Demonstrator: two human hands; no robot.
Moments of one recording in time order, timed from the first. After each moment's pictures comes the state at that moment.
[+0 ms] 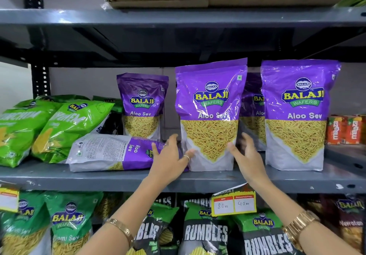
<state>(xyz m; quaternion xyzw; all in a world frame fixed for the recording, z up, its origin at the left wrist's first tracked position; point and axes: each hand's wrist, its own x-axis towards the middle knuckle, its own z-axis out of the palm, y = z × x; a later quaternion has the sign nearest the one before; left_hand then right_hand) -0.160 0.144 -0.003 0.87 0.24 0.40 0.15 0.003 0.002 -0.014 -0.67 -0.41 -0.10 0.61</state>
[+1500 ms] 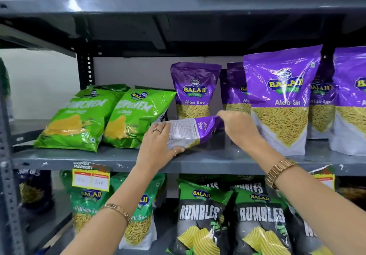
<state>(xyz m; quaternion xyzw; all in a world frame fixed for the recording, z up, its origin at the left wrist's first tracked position) -0.340 0.281 -0.002 0.87 0.23 0.43 -0.08 -0.163 0.141 0.048 -0.74 -0.48 -0.44 0.16</state>
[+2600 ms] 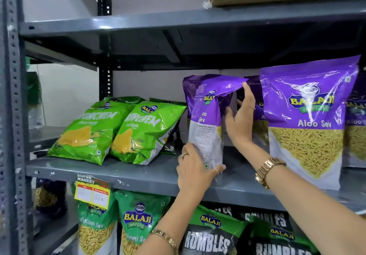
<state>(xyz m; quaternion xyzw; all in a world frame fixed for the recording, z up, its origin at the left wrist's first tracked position) -0.258 0.226 -0.011 0.78 0.37 0.47 0.19 -0.137 0.205 0.084 -0.49 -0.48 -0.31 0.66</state>
